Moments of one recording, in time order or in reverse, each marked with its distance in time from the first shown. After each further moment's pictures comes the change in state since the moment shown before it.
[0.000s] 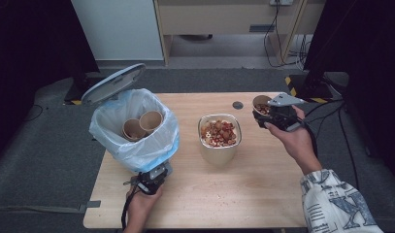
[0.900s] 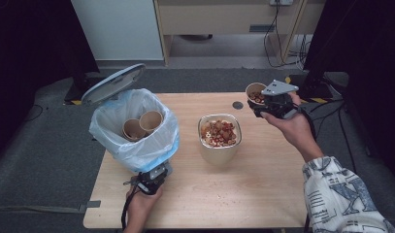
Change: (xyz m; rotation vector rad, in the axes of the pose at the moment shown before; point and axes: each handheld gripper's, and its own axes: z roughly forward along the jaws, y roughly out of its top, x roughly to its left) left arm -0.001 0.000 0.000 0.000 0.004 0.006; right arm -0.006 0.035 0.008 -0.049 0.043 -0.131
